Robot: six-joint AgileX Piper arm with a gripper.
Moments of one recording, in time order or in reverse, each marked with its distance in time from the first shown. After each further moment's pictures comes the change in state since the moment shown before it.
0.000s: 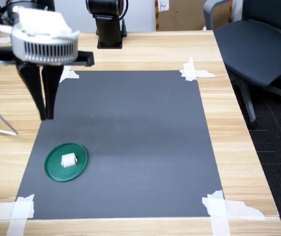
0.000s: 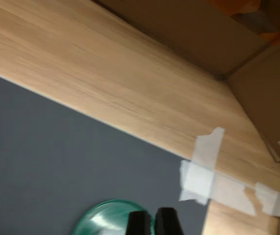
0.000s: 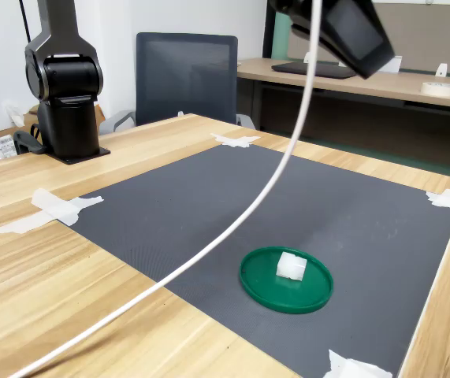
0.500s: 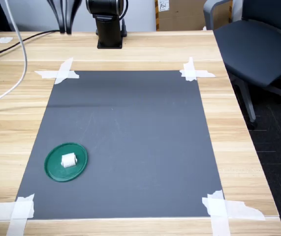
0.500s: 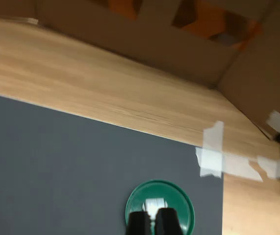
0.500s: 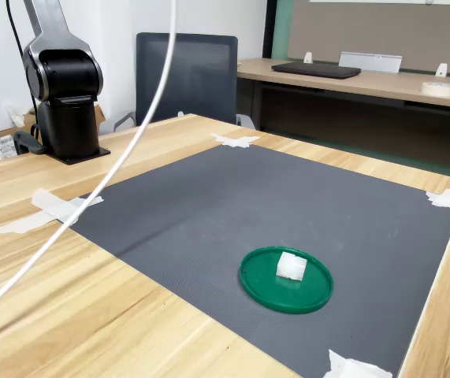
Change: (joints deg) arm 0.0 -26.7 16.5 2.2 -2.1 12.1
